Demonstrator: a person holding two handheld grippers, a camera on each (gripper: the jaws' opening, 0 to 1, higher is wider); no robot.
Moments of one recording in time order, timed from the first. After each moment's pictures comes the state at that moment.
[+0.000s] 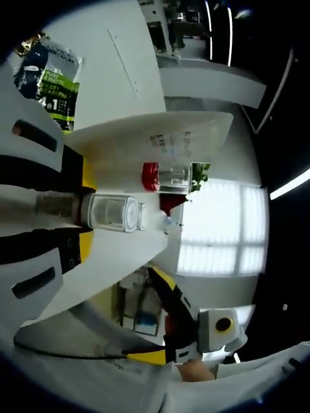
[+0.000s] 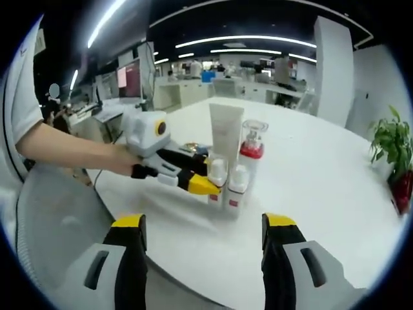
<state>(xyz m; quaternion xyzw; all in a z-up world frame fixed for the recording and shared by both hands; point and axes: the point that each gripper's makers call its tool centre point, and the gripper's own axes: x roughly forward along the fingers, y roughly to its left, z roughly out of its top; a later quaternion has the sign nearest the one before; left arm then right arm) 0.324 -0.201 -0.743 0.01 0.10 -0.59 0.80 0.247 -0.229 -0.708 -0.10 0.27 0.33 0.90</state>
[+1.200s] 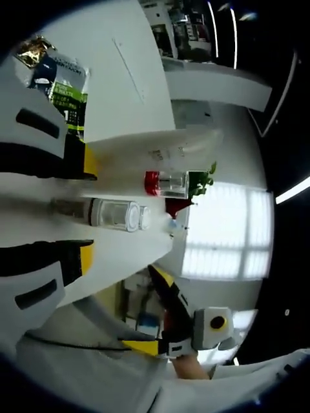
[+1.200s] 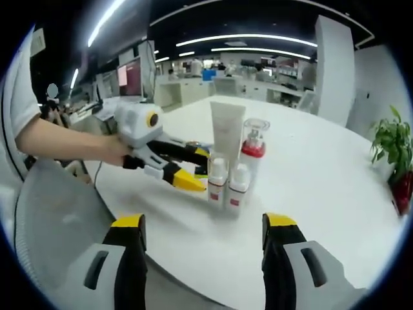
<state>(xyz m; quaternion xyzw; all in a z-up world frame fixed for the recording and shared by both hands) 0.319 -0.172 -0.733 0.02 0.13 -0.57 0.81 0.247 -0.229 -0.709 -0.10 0.28 0.33 0.90</state>
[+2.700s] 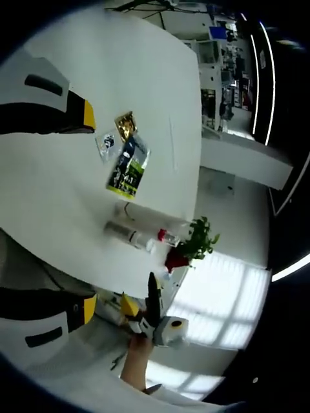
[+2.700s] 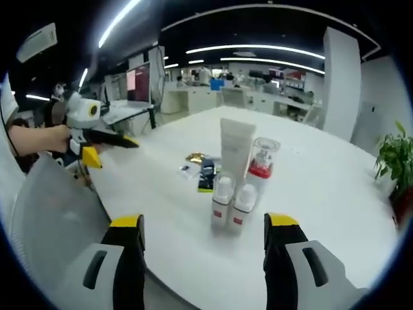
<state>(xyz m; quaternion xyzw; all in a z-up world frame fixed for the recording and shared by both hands) 0.253 0.002 -0.705 -0.08 0.24 -0.36 0.90 0.258 -0.213 -0.693 -0.12 0.24 0.35 0.90</state>
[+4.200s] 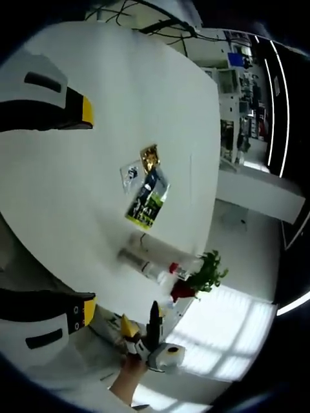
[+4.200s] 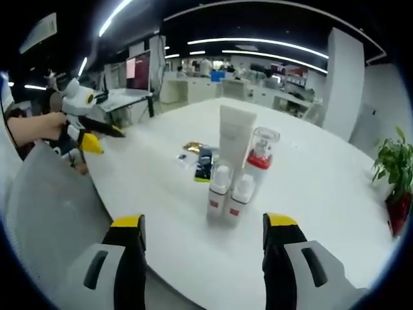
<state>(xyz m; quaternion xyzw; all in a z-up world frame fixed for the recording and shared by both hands) 0.258 0.032 -0.725 -0.08 0.31 -0.26 0.91 0.257 -0.219 -0.709 -0.14 0.26 0.35 0.89</state>
